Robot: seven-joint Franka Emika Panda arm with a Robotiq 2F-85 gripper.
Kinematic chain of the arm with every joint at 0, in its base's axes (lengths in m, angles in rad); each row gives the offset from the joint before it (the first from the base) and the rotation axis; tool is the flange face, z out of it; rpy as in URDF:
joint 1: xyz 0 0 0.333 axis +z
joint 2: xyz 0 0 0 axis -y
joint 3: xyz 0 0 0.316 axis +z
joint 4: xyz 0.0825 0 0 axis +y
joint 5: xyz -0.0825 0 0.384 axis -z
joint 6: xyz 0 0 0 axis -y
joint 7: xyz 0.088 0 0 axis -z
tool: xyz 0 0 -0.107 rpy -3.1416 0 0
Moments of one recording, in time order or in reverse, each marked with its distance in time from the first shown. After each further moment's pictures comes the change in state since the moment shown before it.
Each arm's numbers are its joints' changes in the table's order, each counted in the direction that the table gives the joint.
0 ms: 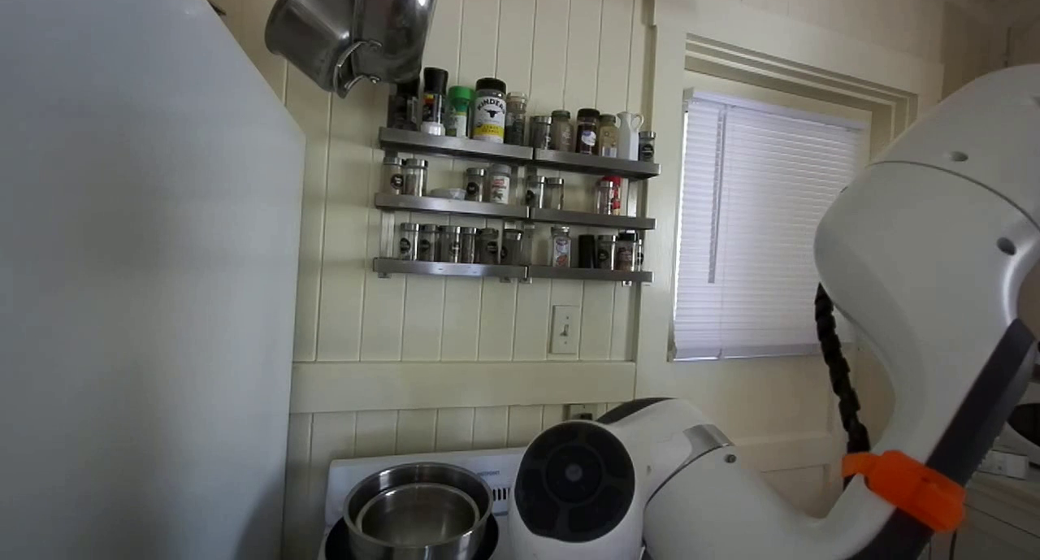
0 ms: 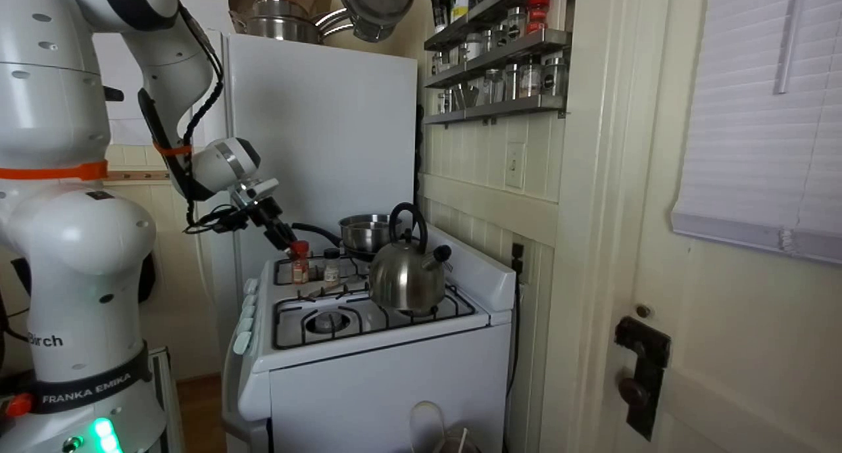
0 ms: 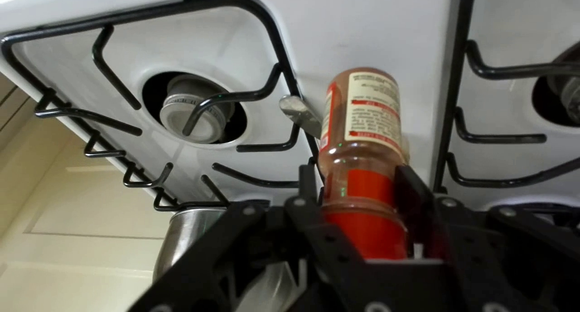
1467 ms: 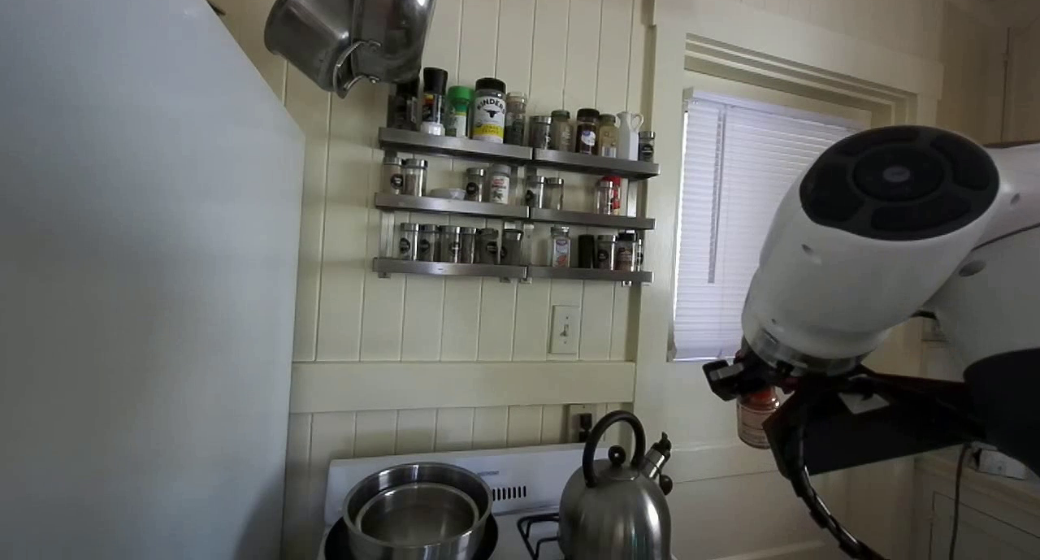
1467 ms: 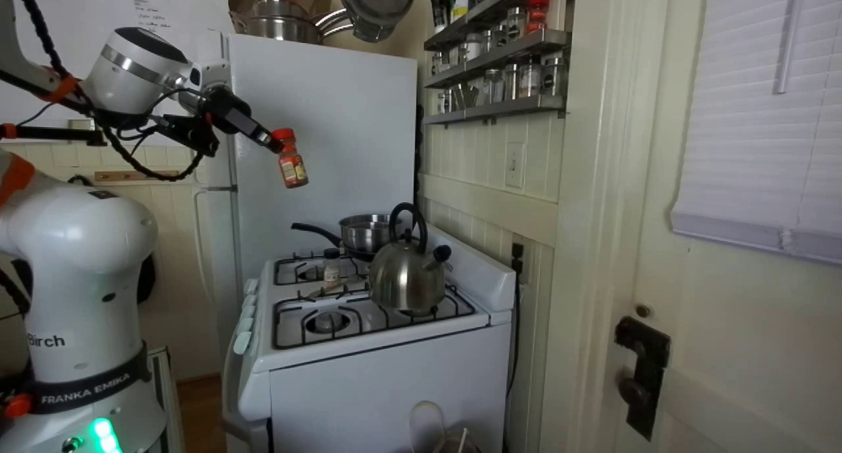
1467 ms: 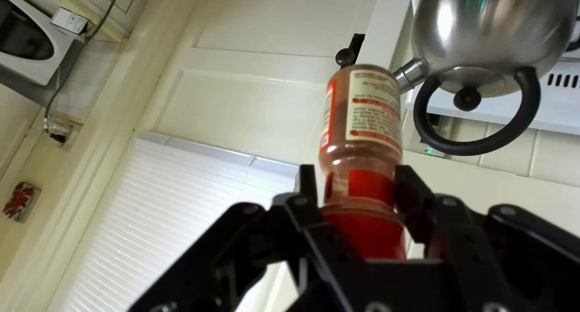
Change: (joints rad) arm 0.061 0.875 -0.036 0.165 -0.086 -0.585 -0.593
